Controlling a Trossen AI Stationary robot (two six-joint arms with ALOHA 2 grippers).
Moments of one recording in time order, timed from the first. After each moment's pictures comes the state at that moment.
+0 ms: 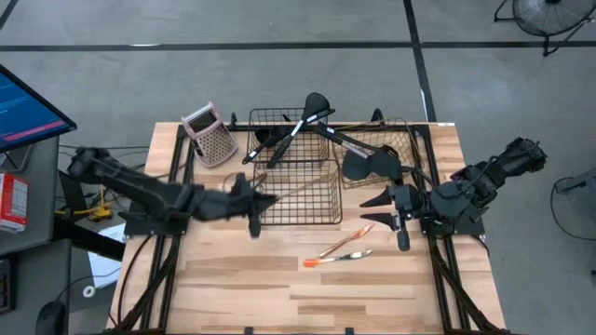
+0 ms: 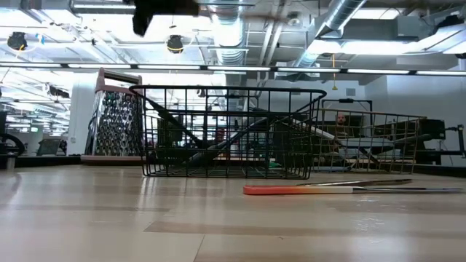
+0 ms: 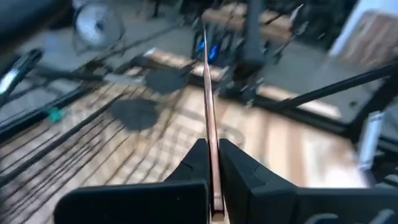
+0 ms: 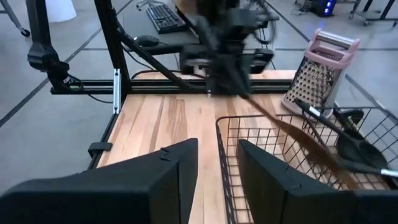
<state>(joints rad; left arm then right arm) -0.34 1.16 0.76 0.10 -0.62 -0.37 0.56 1.05 1.23 -0.58 0.52 0.20</state>
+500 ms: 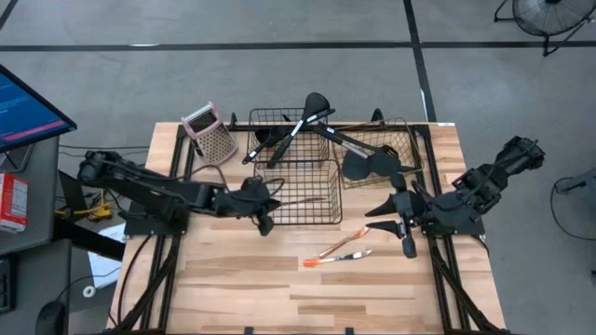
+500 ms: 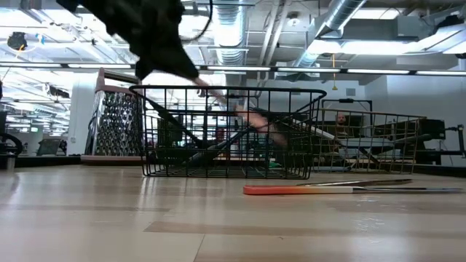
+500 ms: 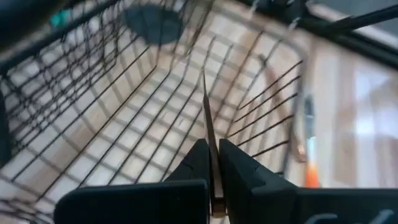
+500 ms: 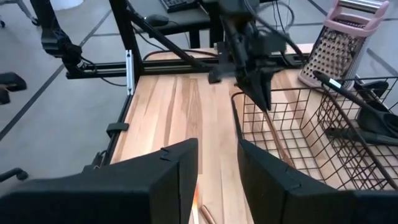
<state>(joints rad) -0.18 1.30 0.76 -0.10 -0.42 -0.52 0.63 1.05 1.23 -0.68 0.53 0.33</state>
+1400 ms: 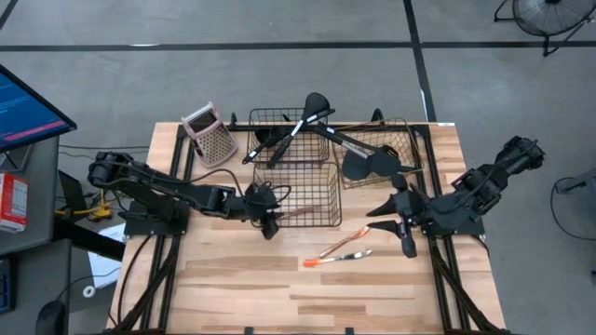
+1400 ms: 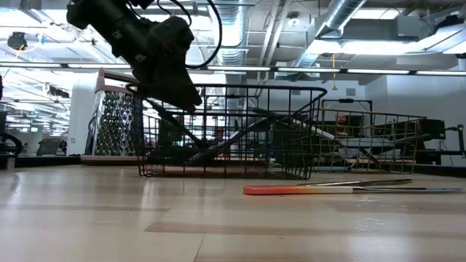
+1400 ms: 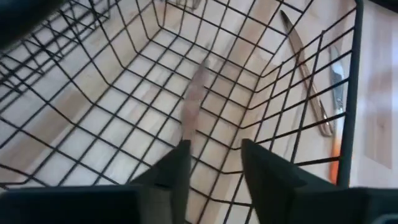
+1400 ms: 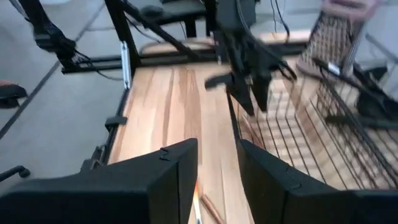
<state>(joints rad) -0.16 1.43 0.76 -0.10 -0.36 -0.55 0.63 1.05 1.23 -0.71 0.53 0.37</state>
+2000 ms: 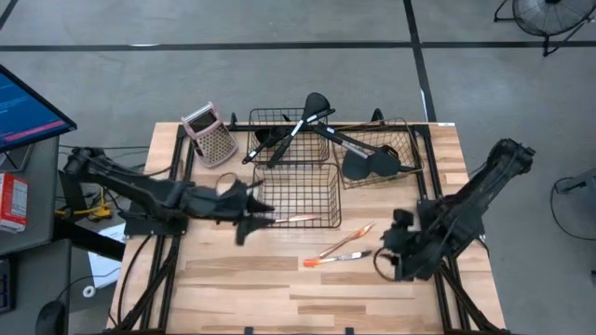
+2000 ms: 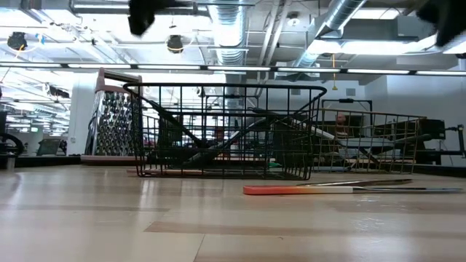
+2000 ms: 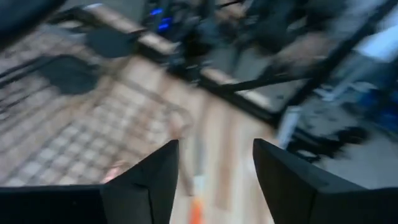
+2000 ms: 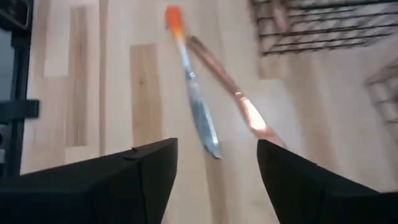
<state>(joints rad) -0.30 1.09 0.76 0.03 -0.33 -0.58 0.81 1.18 0.99 -0.99 0.47 0.83</state>
